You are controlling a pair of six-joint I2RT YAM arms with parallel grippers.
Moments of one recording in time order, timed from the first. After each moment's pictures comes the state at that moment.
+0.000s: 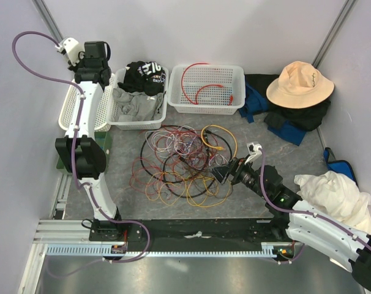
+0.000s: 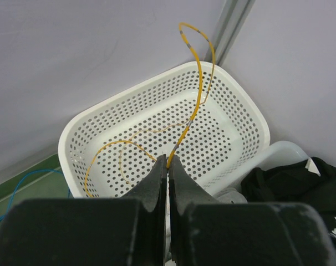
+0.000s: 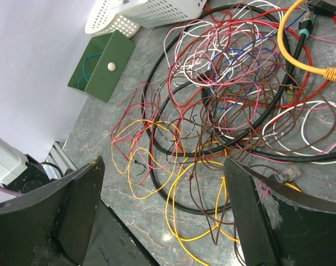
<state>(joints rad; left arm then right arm) 0.01 1.96 2.10 -0.65 -0.88 -0.56 0.76 0.67 0.26 0.26 0.00 0.72</state>
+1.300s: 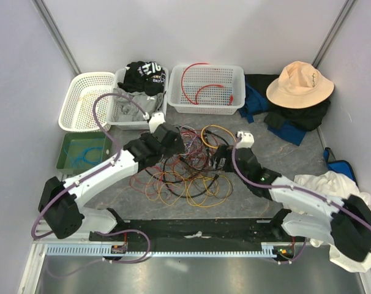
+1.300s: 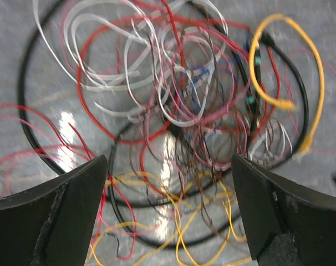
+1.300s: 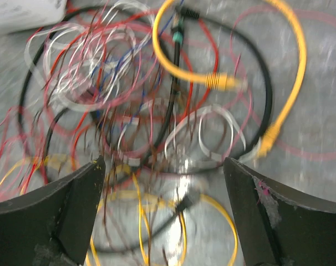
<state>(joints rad) -0.77 1.34 1.06 -0.54 -0.48 -0.81 0.76 1.05 0.47 0.10 0.33 0.65</state>
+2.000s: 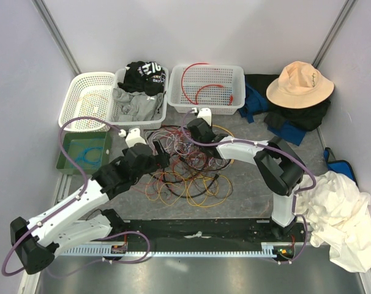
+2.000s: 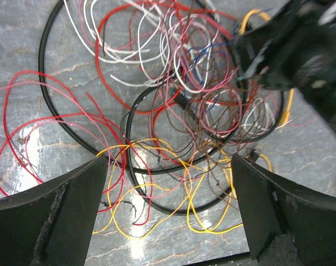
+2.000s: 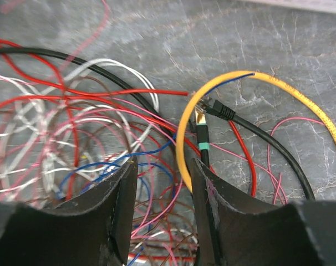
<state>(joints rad) -0.79 0.90 0.77 -0.54 -0.45 -0.85 0.76 1.89 1.19 0.01 0.52 0.44</state>
